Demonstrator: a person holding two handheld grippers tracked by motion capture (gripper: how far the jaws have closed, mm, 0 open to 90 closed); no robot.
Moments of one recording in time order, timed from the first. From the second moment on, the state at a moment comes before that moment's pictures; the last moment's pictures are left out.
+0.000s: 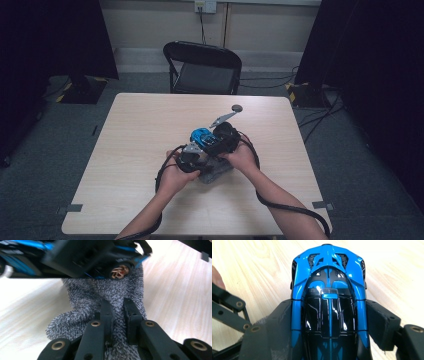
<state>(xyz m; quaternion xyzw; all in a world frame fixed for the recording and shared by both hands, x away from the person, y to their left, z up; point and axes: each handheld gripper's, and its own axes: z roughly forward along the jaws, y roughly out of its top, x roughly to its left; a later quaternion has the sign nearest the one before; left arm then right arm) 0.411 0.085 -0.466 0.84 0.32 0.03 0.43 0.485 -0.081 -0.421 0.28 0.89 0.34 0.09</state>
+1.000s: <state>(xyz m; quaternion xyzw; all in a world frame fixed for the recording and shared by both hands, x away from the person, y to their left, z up) 0.438 0.169 -0.441 0.81 0.42 0.10 0.40 0.479 -0.096 -0.401 0.27 0.89 0.35 0.09</state>
